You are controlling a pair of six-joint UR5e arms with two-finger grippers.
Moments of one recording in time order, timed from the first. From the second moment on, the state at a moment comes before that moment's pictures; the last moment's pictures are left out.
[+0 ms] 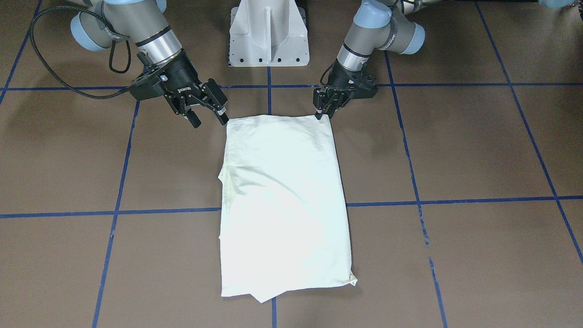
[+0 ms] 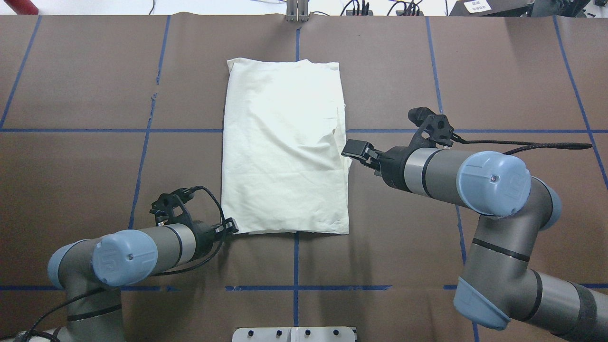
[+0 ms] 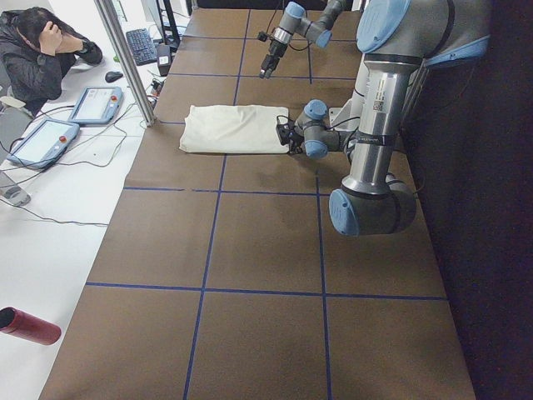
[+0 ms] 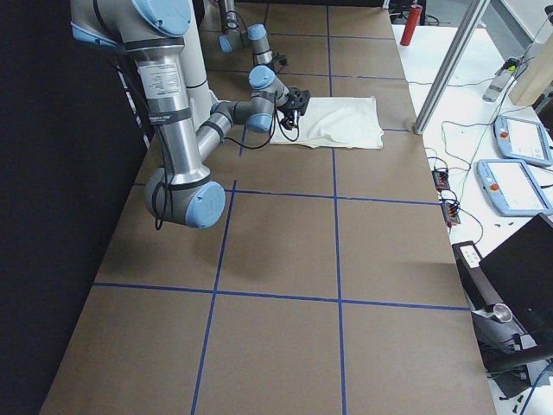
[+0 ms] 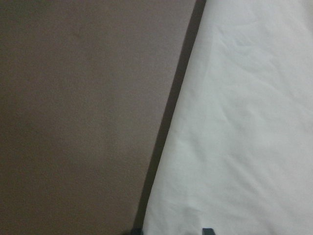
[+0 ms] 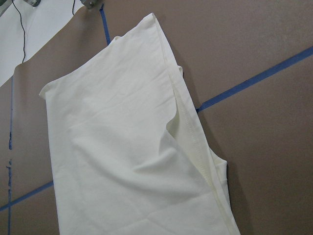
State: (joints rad) left arm -0.27 -1.82 -1.82 -2.20 -1.49 -1.80; right arm 0.49 -1.28 1.95 -0.99 1.57 1.71
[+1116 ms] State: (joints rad) left arm -0.27 -1.83 -1.84 -2.20 -1.47 -1.80; right arm 0.29 -1.24 2.03 -1.27 1.43 2.02
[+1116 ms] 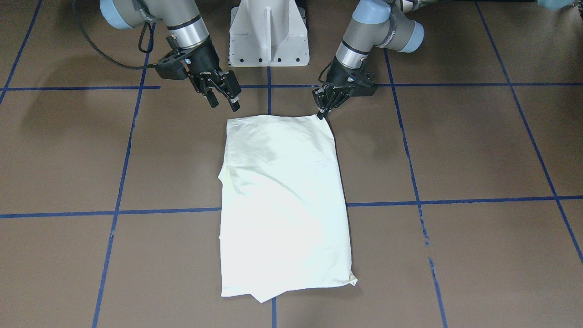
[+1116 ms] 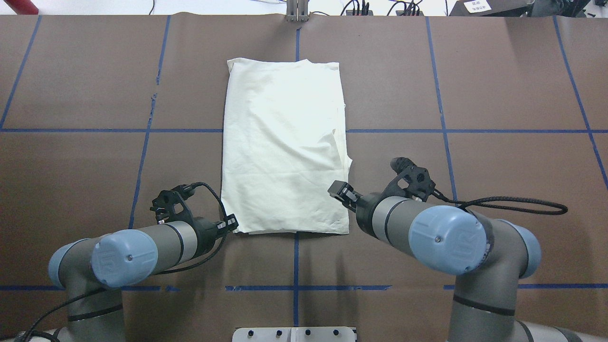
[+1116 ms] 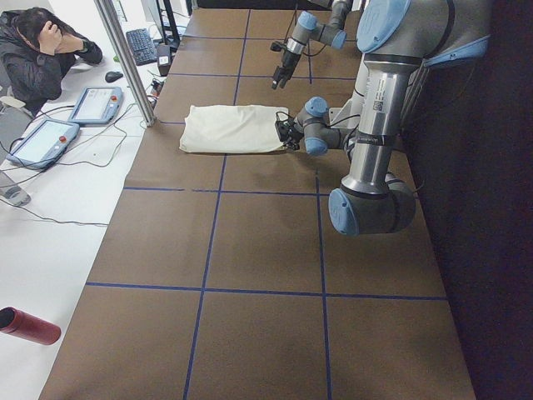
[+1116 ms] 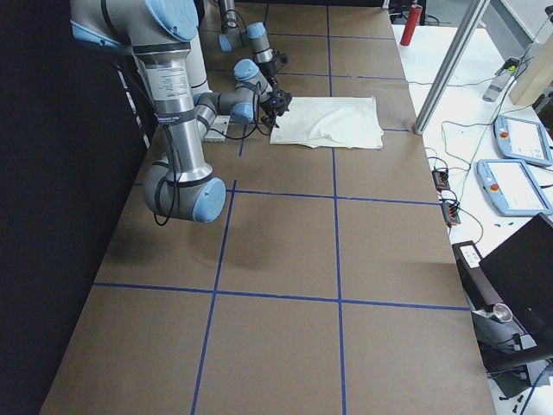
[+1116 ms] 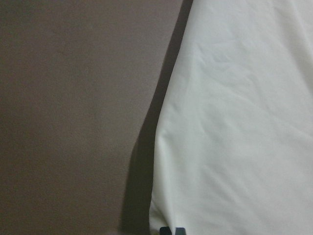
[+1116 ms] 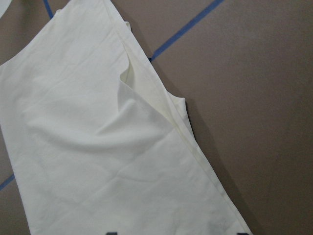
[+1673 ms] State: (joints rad) left arm -0.27 -1.83 -1.84 -2.20 -1.47 -1.80; right arm 0.17 -1.13 1.95 -1.41 1.32 2.22
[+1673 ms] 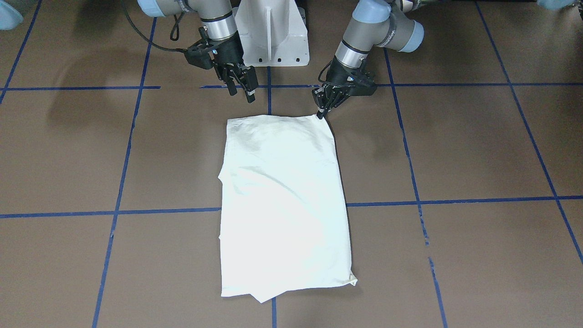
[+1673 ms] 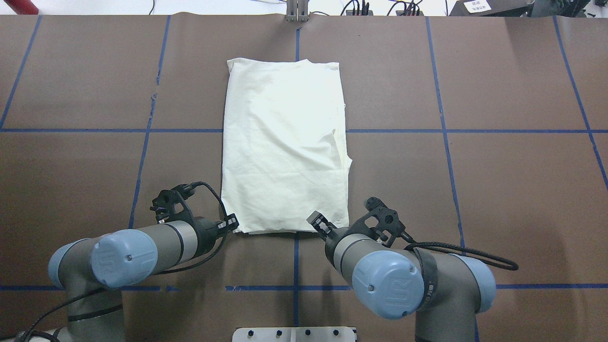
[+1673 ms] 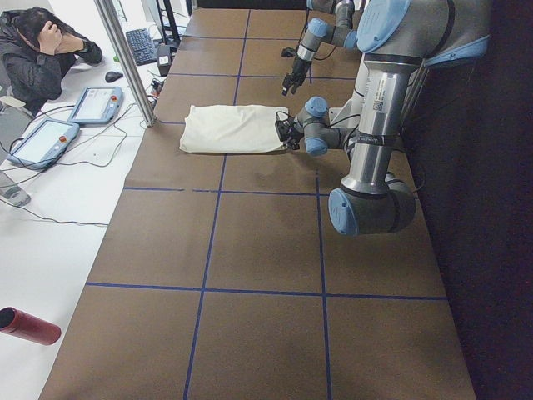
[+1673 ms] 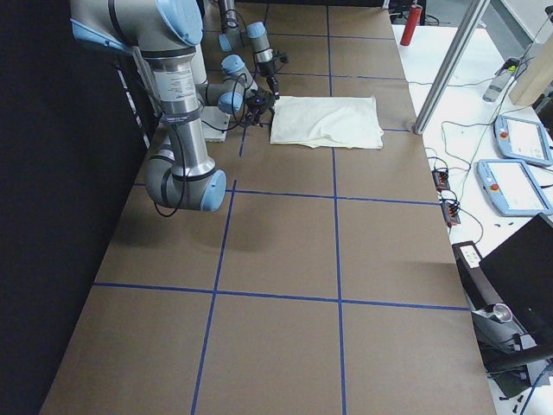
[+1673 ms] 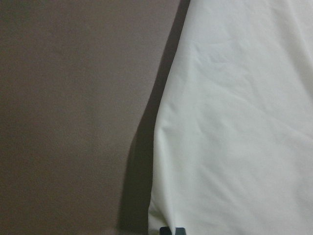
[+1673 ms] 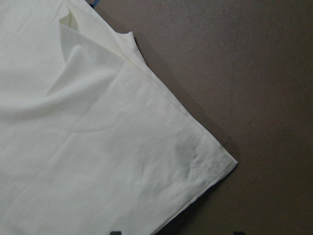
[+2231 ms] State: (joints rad) left arm -0.27 -1.83 -1.86 -2.20 -1.46 -1.80; right arm 0.18 -1.06 1.84 -1.41 1.29 2.25
